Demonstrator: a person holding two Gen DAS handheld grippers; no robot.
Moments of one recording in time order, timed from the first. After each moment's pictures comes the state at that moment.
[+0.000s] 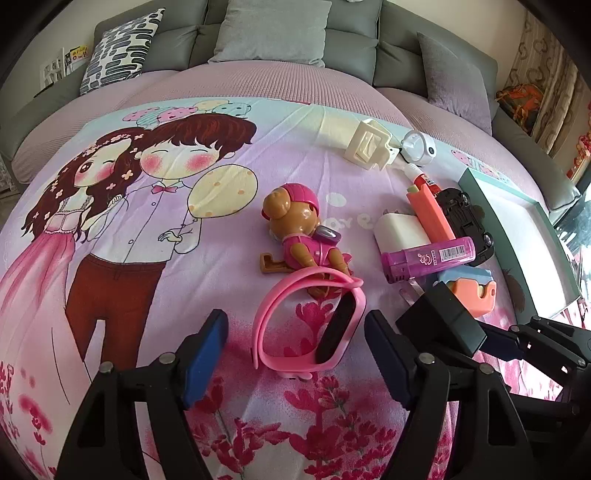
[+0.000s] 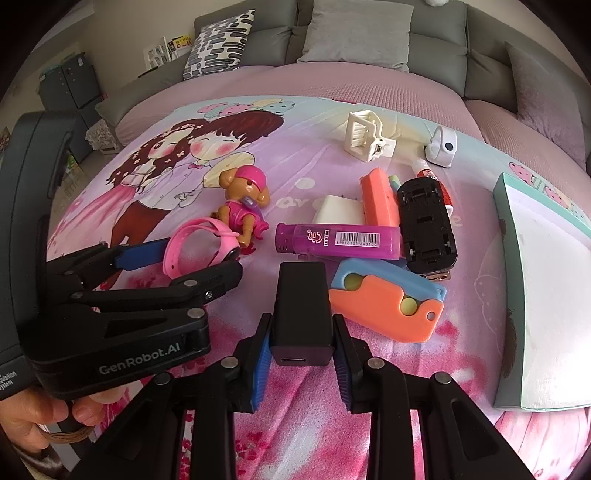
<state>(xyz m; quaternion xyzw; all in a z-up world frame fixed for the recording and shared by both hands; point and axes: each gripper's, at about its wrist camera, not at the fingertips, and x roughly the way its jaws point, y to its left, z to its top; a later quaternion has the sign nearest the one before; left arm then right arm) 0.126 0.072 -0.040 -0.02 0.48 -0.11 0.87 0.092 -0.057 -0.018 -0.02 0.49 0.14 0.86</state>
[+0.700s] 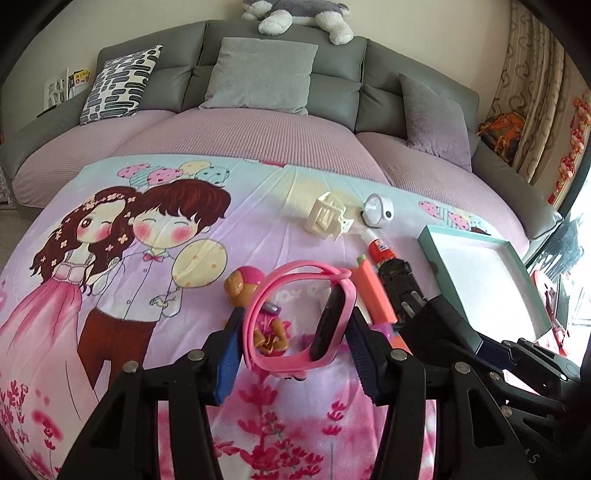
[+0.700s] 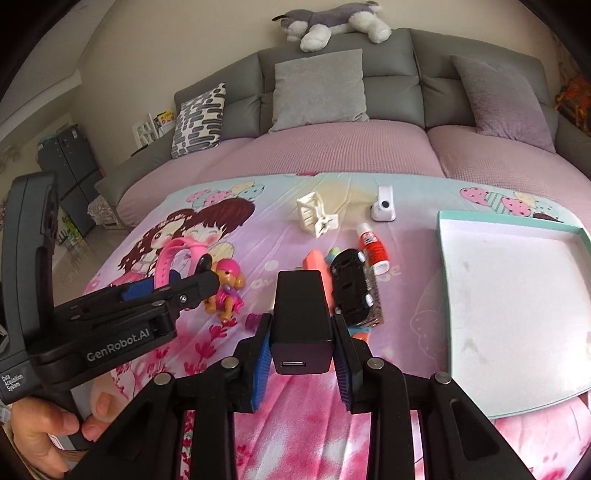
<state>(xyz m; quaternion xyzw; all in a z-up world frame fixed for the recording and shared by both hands) 0.122 0.044 0.028 -0.05 0.40 -0.13 0.91 0.077 -0.118 0.035 0.07 0.38 0.10 0.92</state>
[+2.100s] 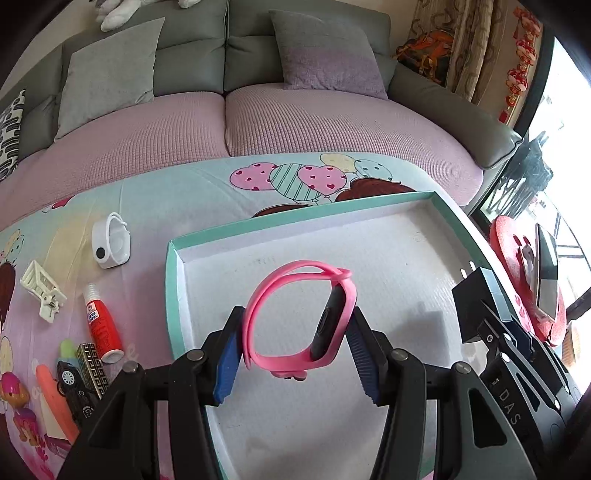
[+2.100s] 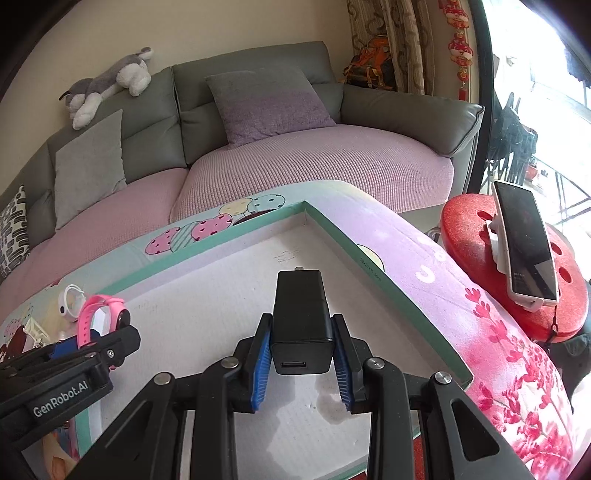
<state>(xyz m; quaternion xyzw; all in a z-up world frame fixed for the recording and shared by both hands) 0.181 -0.242 0.002 0.06 0.45 -0.25 0.85 0.071 -0.381 0.013 0.15 0.34 -0.26 0.89</state>
